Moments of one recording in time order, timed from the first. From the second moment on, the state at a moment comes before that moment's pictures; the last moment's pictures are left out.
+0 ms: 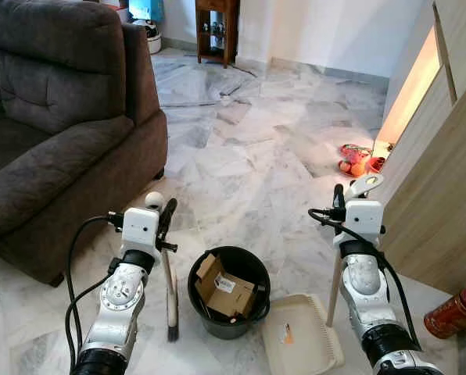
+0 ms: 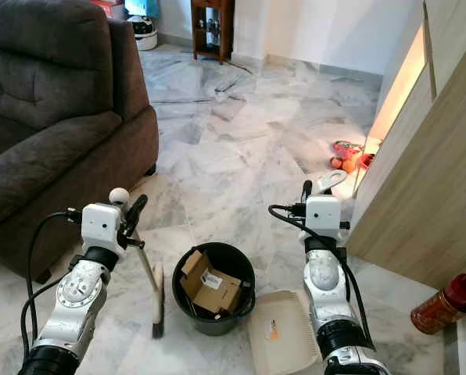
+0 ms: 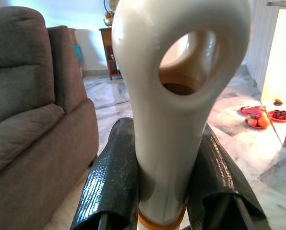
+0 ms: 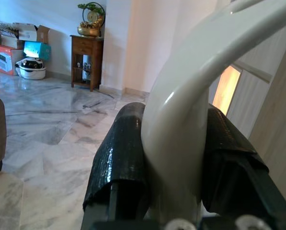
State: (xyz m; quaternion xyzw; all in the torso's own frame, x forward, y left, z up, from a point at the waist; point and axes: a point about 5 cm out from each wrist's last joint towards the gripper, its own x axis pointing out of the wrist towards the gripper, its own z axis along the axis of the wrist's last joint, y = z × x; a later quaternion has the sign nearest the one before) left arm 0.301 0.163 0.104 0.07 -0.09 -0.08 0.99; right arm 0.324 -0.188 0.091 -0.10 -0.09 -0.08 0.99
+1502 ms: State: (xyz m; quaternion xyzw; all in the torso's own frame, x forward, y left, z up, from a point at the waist) left arm 0.303 0.159 0.102 0.06 -0.08 -0.08 0.99; right arm 0.323 -0.190 0.083 -0.08 -0.09 -0.09 0.99
